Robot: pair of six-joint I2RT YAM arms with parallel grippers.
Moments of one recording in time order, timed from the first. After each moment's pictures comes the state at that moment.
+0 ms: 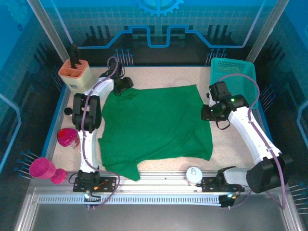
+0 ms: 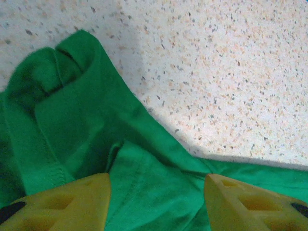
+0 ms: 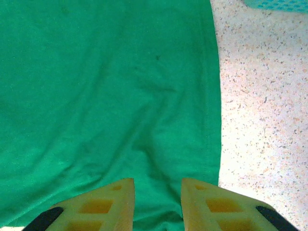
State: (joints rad) left arm -0.09 2.23 1.80 -0.52 0.10 -0.56; right arm 0.23 1.28 1.22 -1.11 -0.01 0.31
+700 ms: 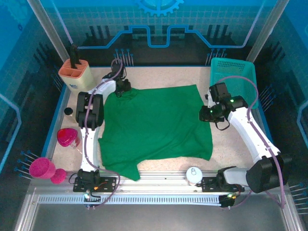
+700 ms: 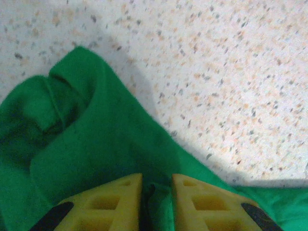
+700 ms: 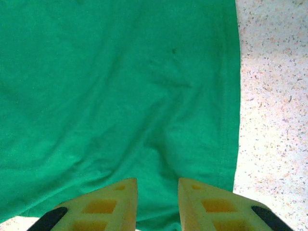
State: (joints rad) left arm -0.09 2.33 1.83 -0.46 0.05 -0.44; right arm 0.22 1.29 1.18 -1.07 -0.08 0.29
